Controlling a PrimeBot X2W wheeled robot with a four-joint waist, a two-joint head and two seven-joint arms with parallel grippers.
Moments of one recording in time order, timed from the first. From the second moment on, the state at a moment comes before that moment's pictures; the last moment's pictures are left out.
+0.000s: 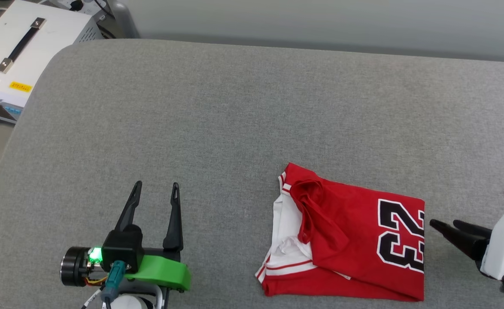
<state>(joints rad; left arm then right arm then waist) -0.02 0.07 -0.10 0.03 -0.04 0.00 -0.26 -0.08 -0.54 0.08 0.00 0.96 0.13 0.71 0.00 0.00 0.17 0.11</state>
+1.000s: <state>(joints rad) -0.07 0.06 -0.12 0.06 -0.04 0.00 -0.26 -0.19 -0.55 0.35 0.11 0.99 0.13 0.54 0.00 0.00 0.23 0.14</state>
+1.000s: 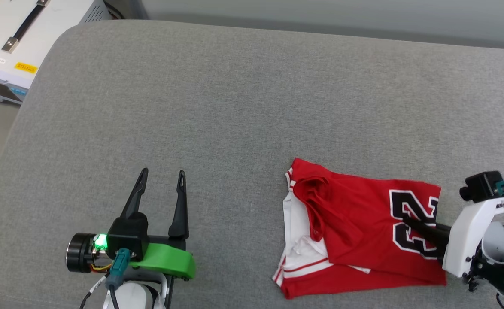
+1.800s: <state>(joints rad) -0.09 0.10 -0.09 0.00 -0.02 -0.01 -0.26 -0.42 -0.82 0.34 0.06 0.86 0.13 0.50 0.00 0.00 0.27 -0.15</state>
